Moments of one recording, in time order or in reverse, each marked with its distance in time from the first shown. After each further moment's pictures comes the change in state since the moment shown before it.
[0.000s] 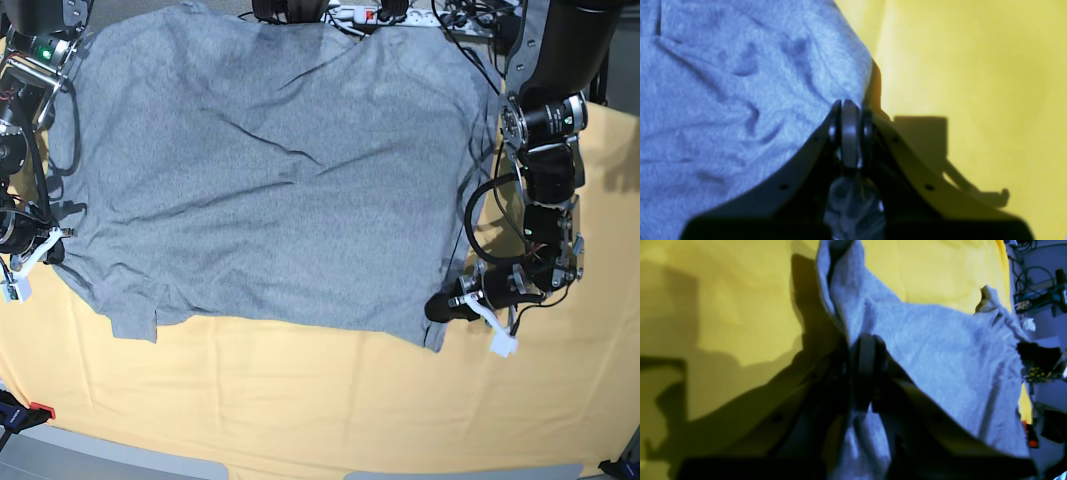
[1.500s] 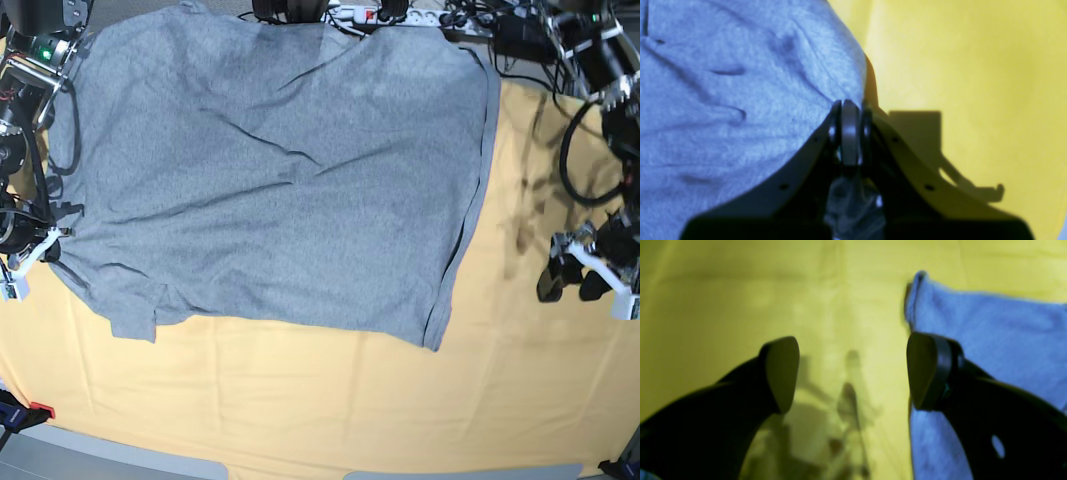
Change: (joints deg) left arm 24.6 -11.0 -14.3 53.8 -0.3 13.6 9.3; right arm 0.0 0.0 0.0 0.0 -2.5 -2.3 0.4
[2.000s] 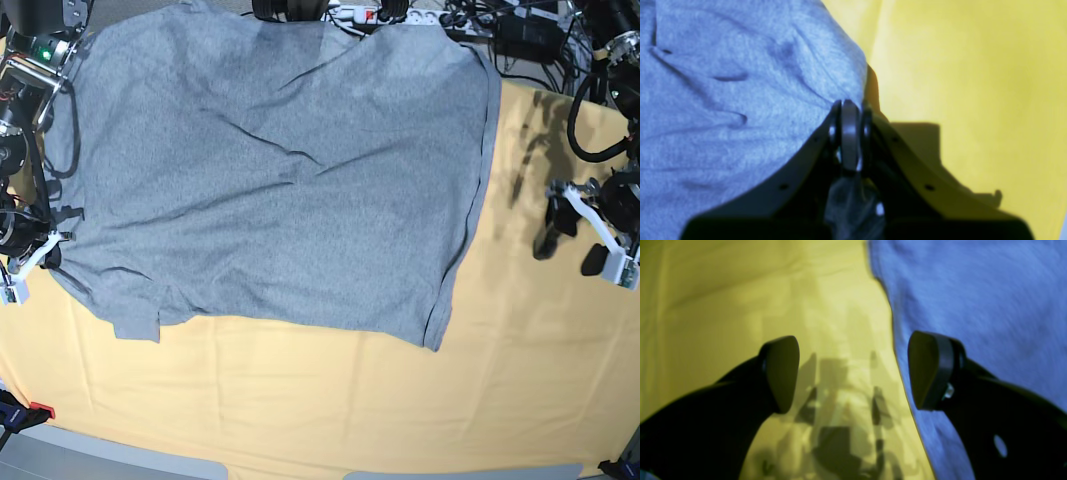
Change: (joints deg) left arm 15.3 -3.6 -3.8 20.8 -0.1 -2.4 2.4; right arm 0.0 0.0 0.0 0.0 -0.3 0.2 2.8
